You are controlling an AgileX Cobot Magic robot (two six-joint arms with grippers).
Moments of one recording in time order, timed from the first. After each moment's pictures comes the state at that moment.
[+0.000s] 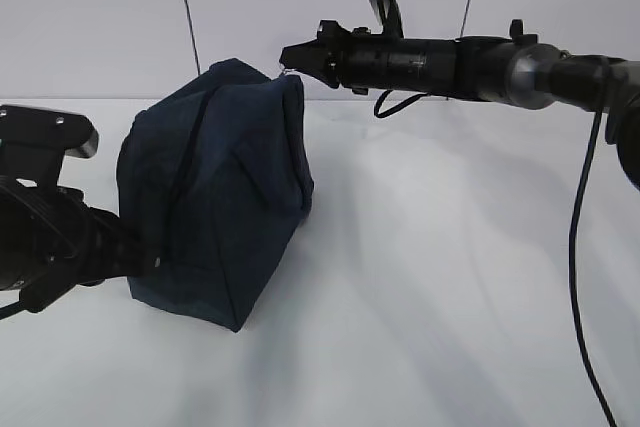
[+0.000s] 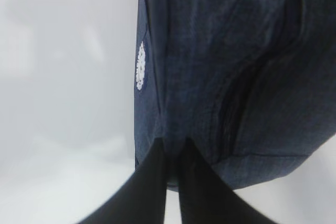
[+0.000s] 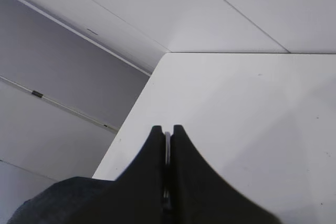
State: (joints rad) left arm -0.62 1.43 -0.56 -1.82 -0.20 1.53; right arm 0.17 2.57 -2.11 1.75 0.91 -1.14
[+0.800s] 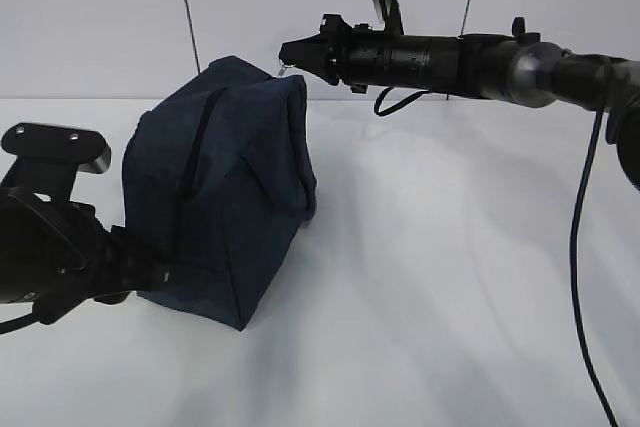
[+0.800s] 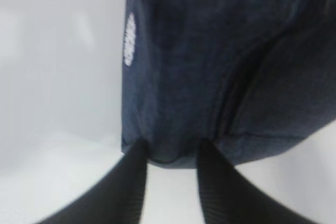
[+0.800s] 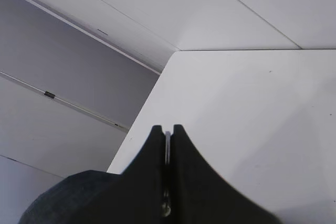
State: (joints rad) left arm -0.61 1.46 -0.56 -1.83 -0.14 1.53; right arm 0.16 2.57 -2.13 1.75 0.95 -1.10
